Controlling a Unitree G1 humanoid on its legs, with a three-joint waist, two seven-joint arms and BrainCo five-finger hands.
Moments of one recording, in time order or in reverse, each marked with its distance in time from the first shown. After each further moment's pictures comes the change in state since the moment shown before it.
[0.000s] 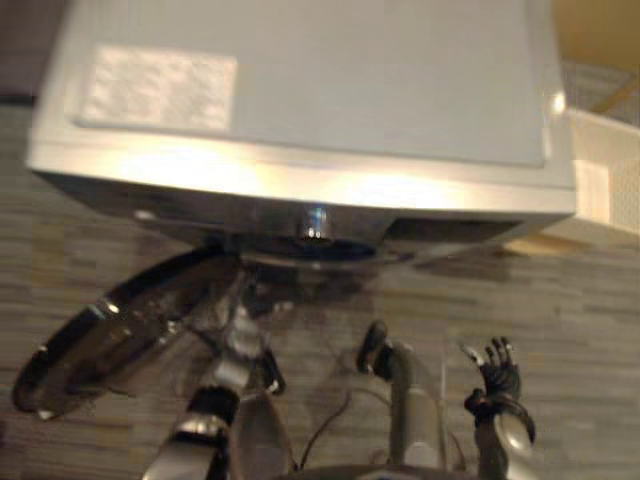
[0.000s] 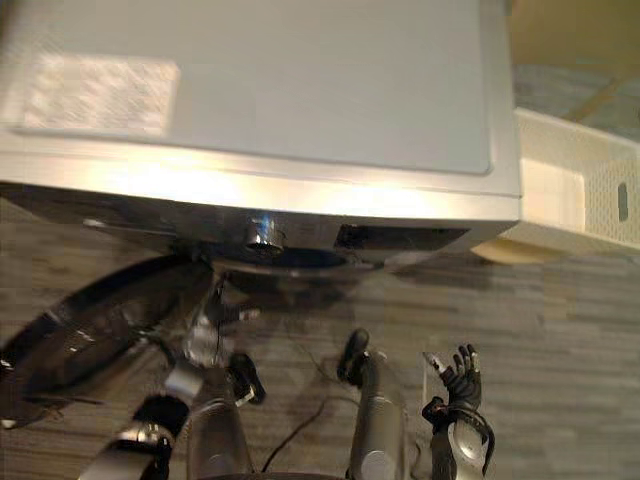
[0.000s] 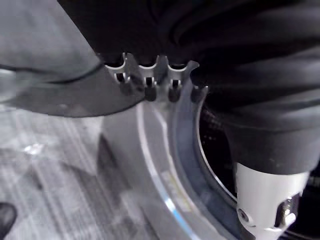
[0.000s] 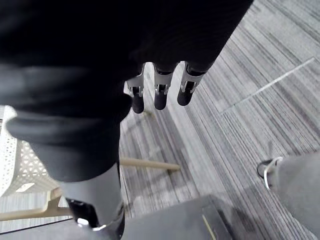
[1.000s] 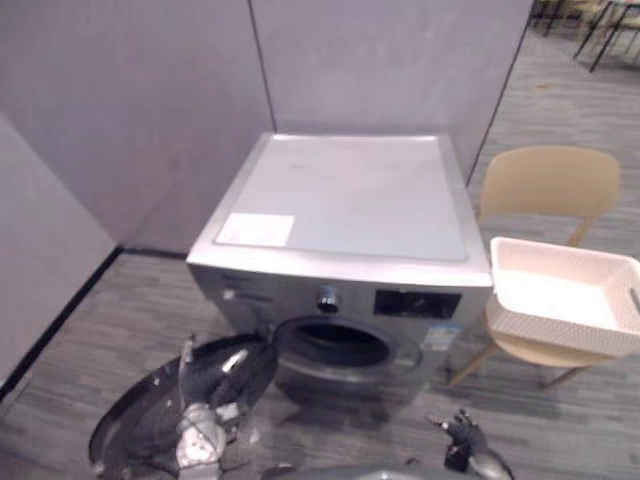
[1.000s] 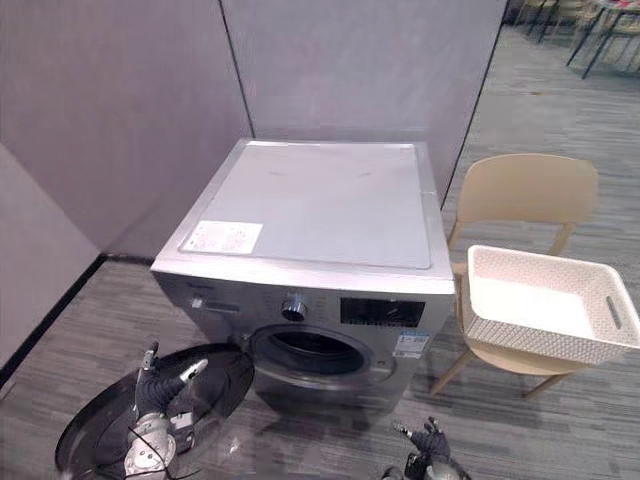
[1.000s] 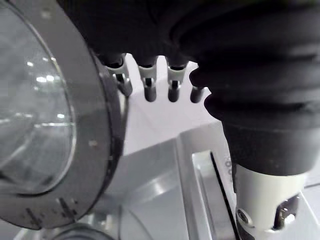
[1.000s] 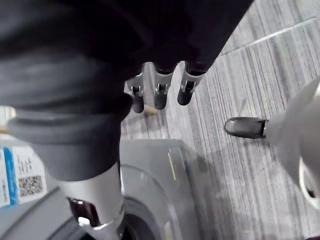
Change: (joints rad) left arm 0.538 -0.167 0.226 -0.570 -0.229 -0.114 0.024; right arm -0.157 -0.112 0.148 0.575 -0.148 0.055 0.033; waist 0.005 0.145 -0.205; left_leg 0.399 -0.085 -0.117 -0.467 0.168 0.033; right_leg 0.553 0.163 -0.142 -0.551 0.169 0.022
